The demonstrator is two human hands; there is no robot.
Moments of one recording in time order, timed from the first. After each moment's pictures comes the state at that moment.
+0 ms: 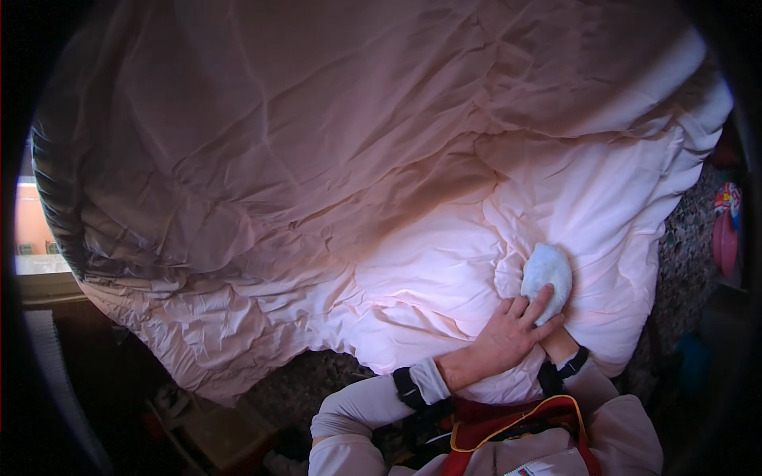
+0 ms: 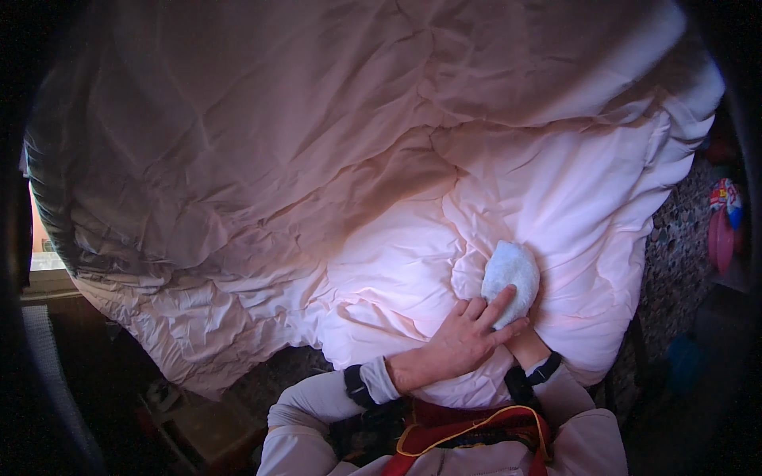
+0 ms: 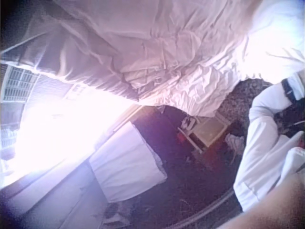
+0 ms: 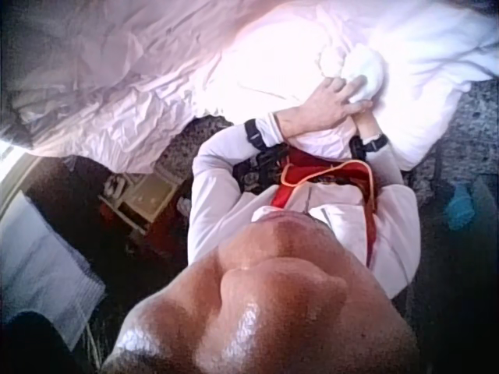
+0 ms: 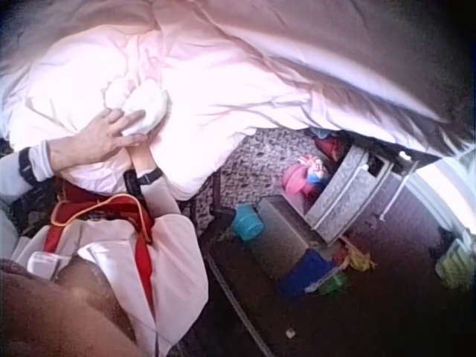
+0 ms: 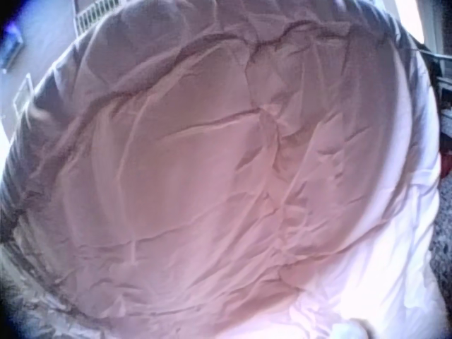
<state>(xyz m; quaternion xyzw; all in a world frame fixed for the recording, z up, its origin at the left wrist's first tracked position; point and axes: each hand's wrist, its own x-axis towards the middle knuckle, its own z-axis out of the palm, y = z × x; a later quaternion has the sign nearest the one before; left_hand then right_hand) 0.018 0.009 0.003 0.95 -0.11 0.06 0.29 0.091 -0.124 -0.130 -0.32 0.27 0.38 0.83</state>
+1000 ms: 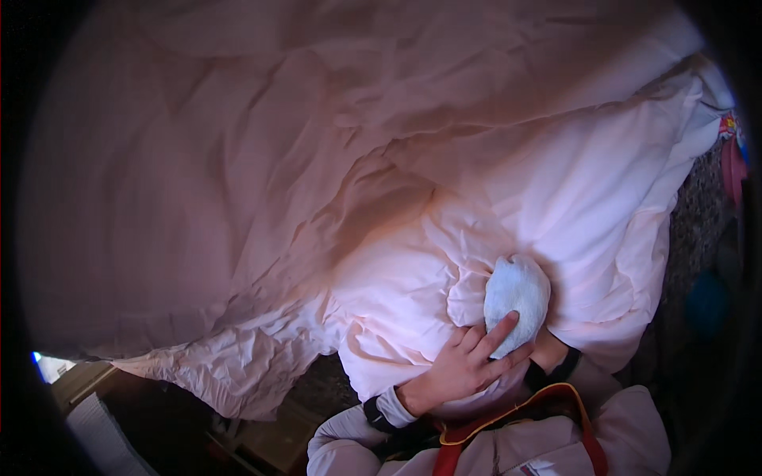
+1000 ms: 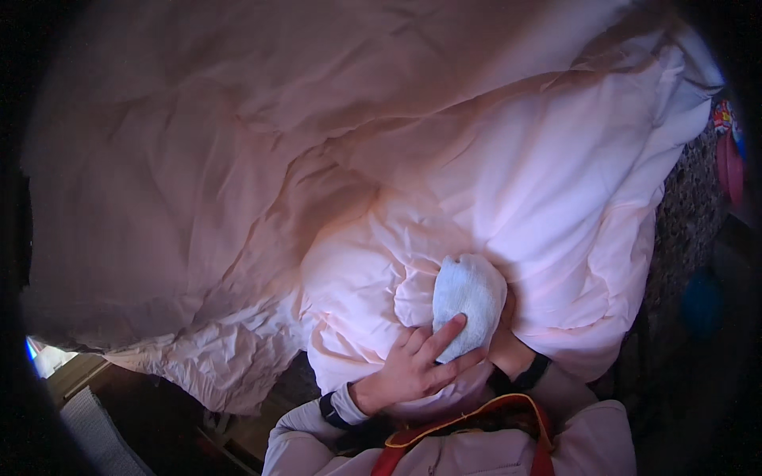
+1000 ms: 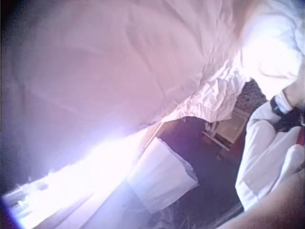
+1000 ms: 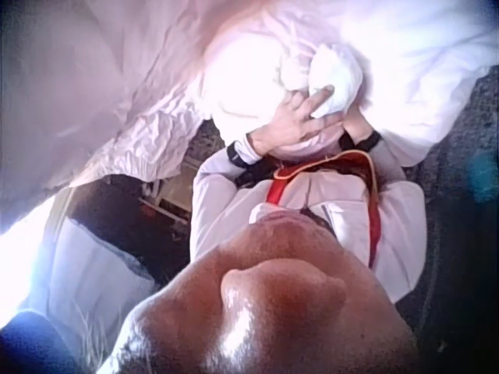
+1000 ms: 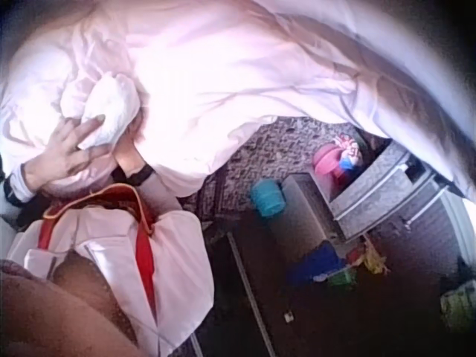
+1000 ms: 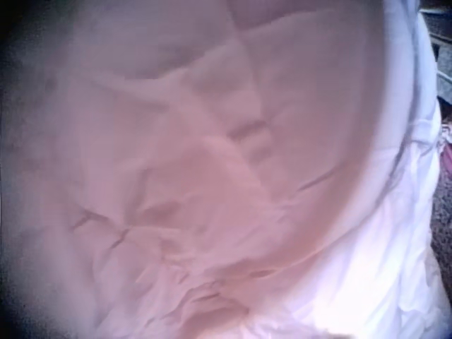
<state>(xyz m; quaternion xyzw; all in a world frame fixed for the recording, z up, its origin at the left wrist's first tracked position) 0.028 0.022 0.020 0.94 -0.12 0.01 0.31 0.076 -0.138 -0.108 0.30 0.50 0.36 0.73</state>
